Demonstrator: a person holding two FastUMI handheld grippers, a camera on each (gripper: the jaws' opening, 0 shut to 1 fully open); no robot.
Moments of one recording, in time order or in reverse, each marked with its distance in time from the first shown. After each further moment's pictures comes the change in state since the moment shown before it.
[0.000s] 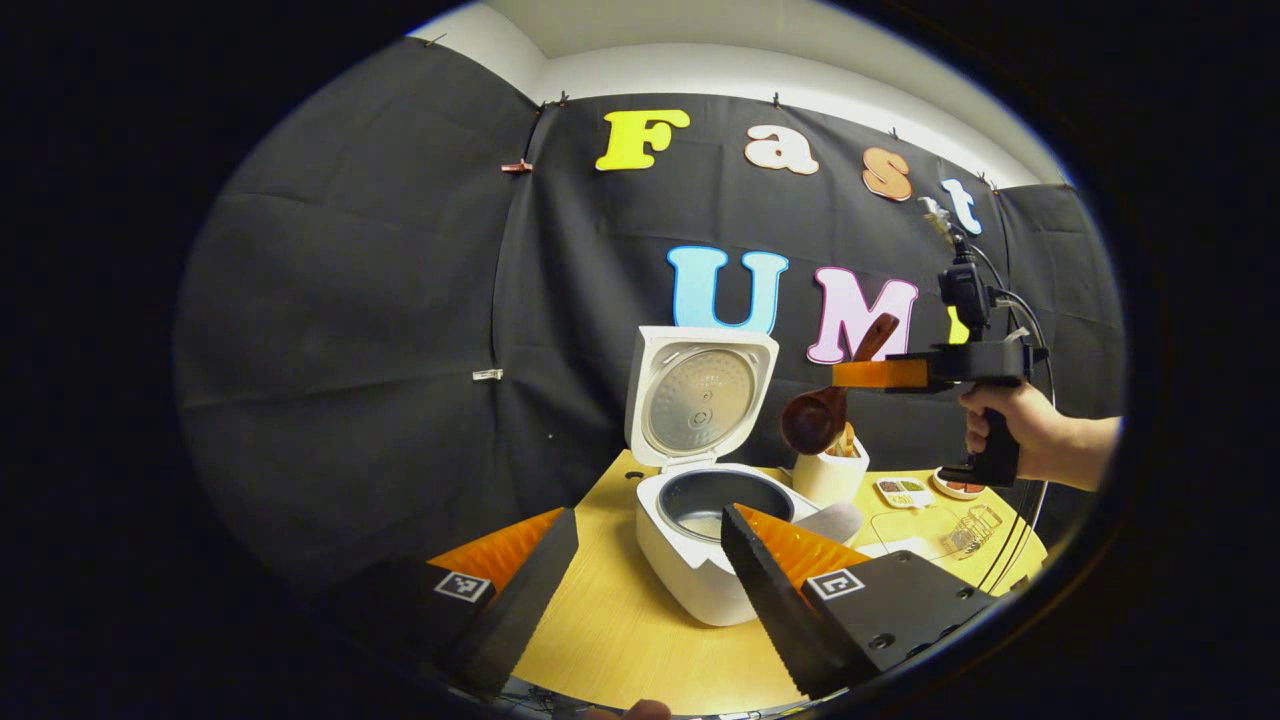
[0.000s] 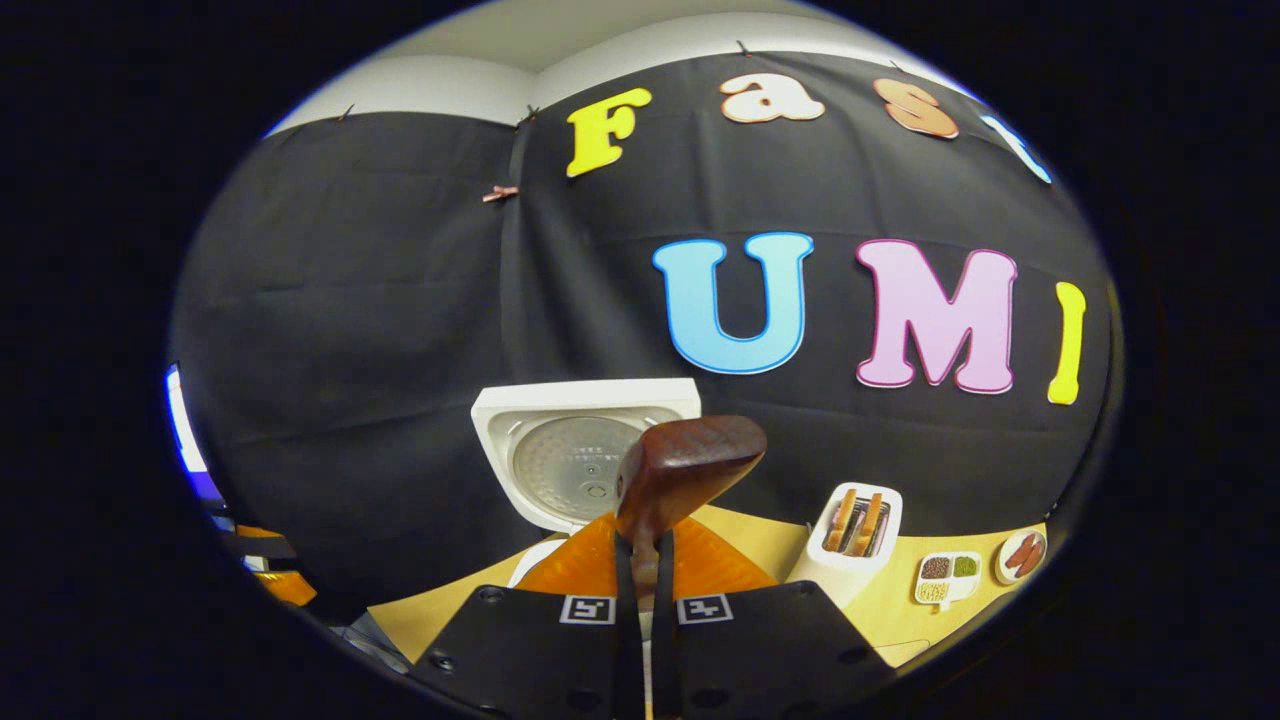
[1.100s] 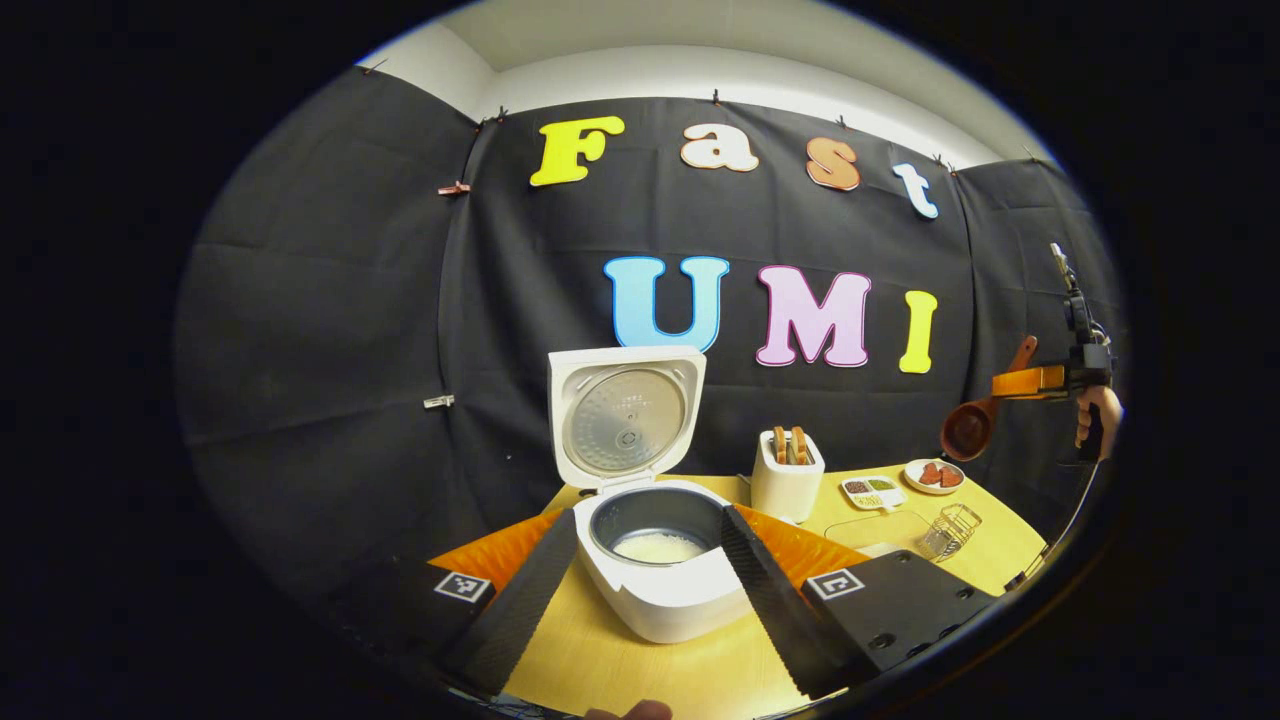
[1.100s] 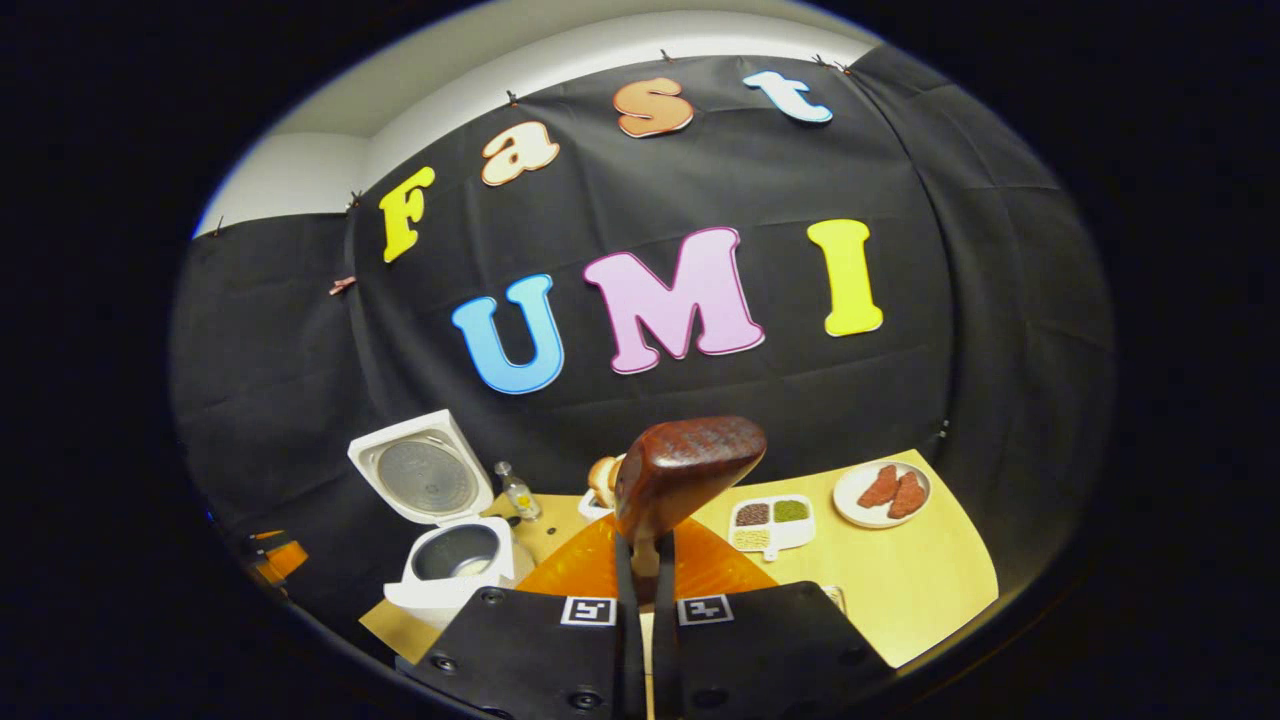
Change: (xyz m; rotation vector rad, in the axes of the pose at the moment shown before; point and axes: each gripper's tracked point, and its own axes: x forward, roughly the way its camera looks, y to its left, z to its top) left arm 0.016 -0.089 0.027 0.082 -0.018 -0.070; right arm -0.228 -0.266 -0.024 0.227 -0.003 -0.365
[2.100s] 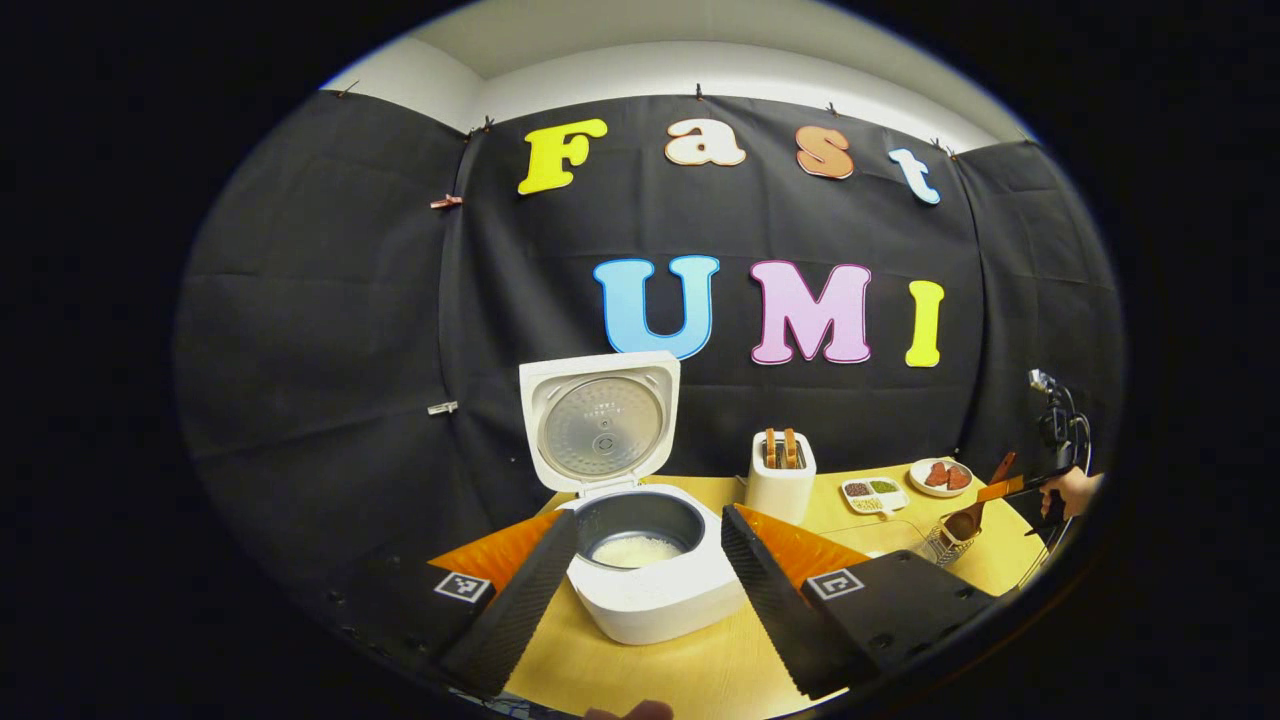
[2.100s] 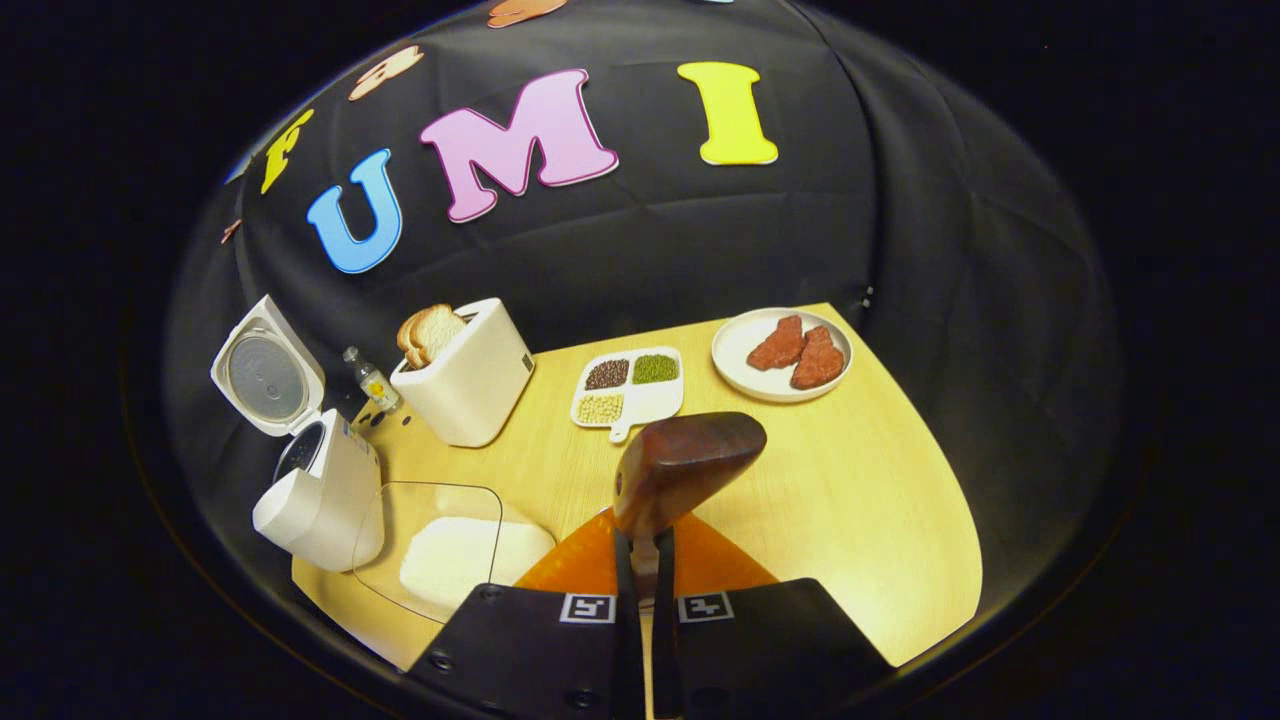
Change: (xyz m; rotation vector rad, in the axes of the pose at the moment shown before) left arm -0.005 -0.055 0.012 0.026 0.019 0.073; right arm 0.067 -0.174 -0.178 0.088 0.413 -0.193
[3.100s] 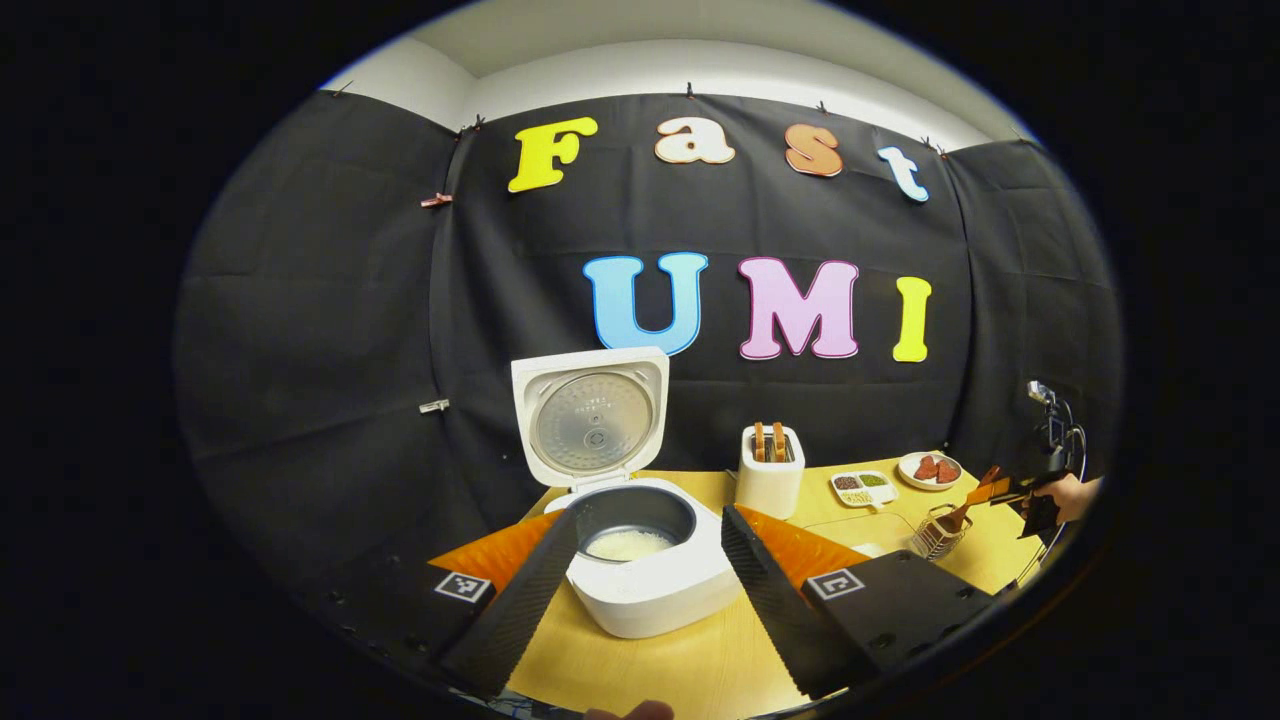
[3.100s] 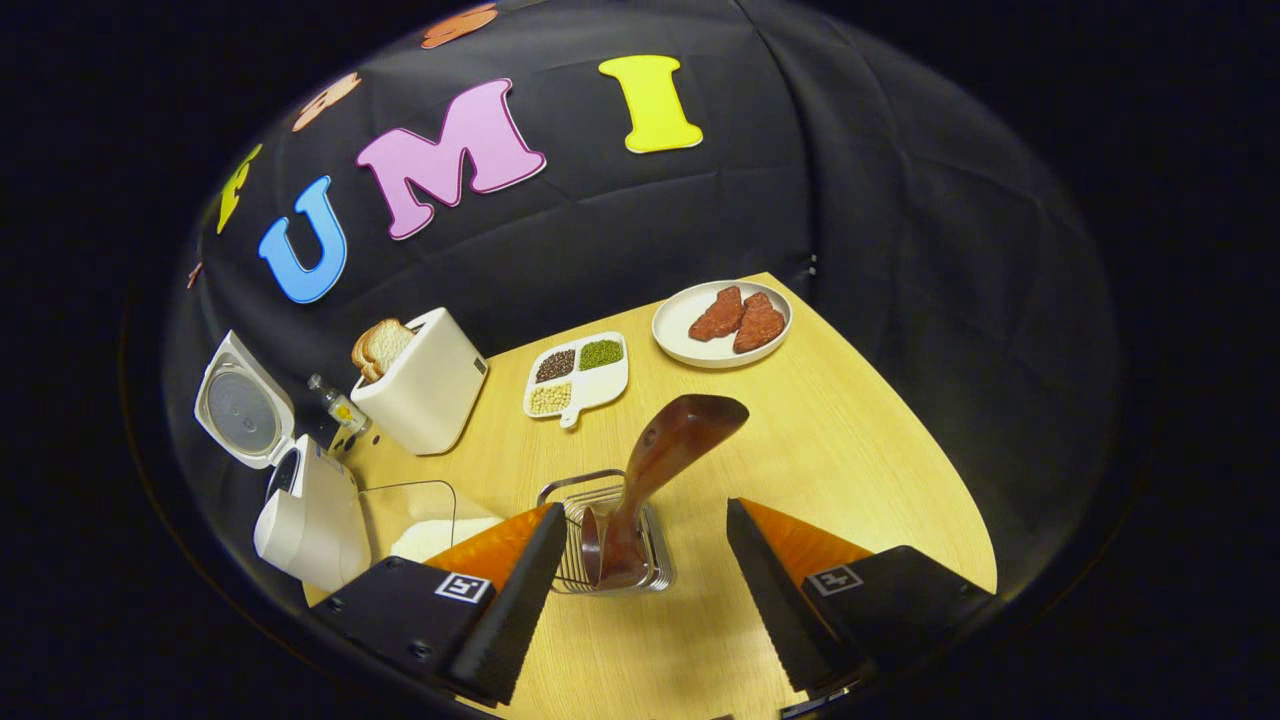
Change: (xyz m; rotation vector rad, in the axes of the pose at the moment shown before) left arm -0.006 -0.002 -0.001 0.010 0.006 -0.059; right arm -0.035 -0.042 -0.010 0.097 -0.037 -0.122
